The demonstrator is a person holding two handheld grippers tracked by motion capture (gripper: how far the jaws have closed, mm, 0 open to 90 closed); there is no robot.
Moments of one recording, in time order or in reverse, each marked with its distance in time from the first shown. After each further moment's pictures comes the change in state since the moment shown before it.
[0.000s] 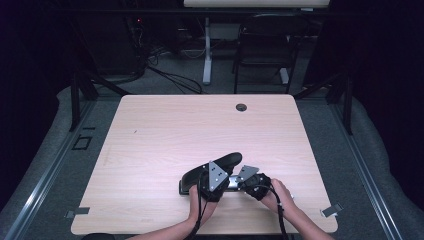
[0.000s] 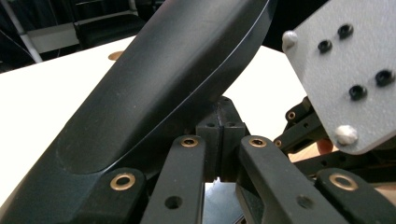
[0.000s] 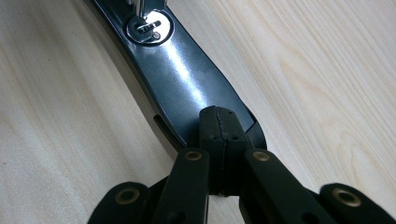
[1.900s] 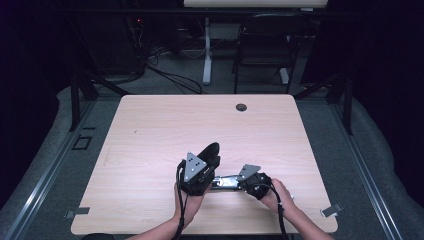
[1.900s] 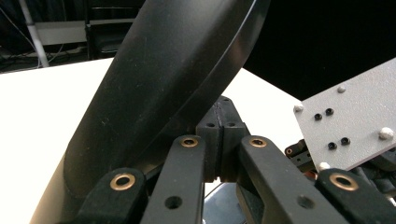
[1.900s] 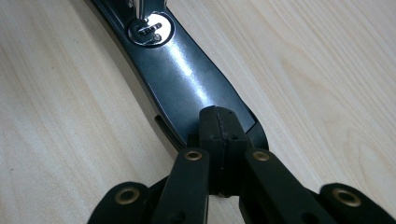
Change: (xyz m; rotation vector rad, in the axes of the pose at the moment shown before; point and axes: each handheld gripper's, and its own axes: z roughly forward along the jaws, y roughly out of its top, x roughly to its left) left arm 0.032 0.025 -0.042 -0.058 -0.008 -0.152; right arm -0.002 -0.001 0.000 -0.008 0.023 0.046
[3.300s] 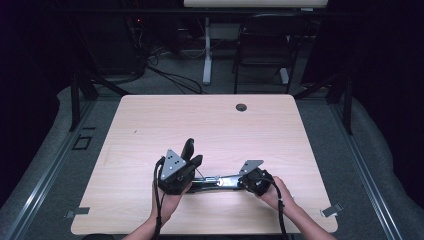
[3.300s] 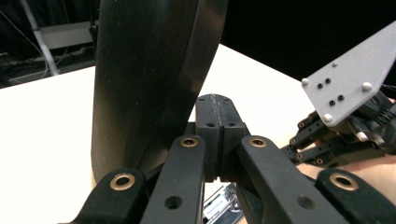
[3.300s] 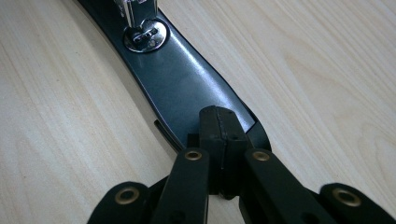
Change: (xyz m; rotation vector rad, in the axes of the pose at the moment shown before) left arm 0.034 0.012 -0.039 0.045 -0.012 0.076; right arm -0.013 0.002 0.001 0.022 0.063 0.063
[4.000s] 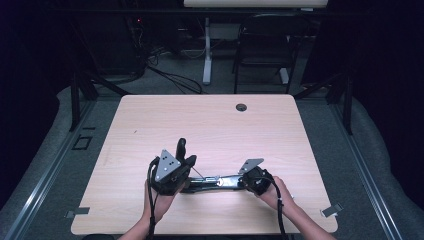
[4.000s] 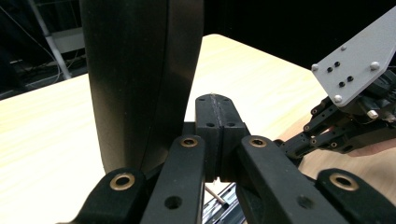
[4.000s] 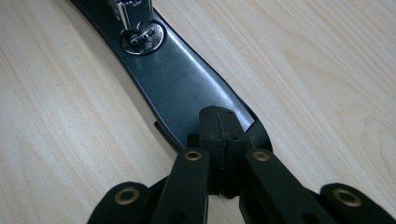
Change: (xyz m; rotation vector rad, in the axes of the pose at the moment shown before) left arm 0.009 0.000 -0.011 0.021 0.024 0.060; right arm -0.002 0.001 0.001 0.002 0.014 0.032
